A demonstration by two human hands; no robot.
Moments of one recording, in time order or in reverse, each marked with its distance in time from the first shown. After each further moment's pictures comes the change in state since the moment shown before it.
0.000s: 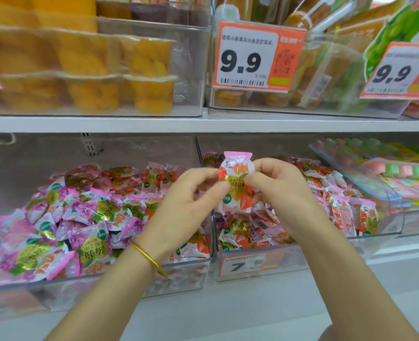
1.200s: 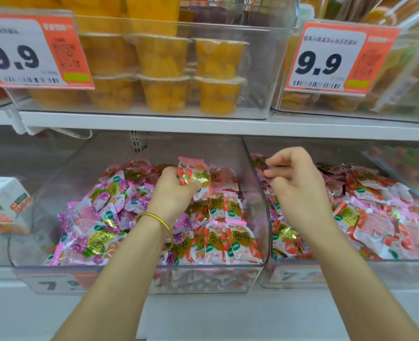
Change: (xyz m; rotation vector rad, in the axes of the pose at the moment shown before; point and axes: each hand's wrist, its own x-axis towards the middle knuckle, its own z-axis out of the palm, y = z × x) left_hand 0.009 -0.049 -0.075 0.018 0.307 -0.481; right_hand 0.012 0.000 0.056 -0.198 0.080 -0.230
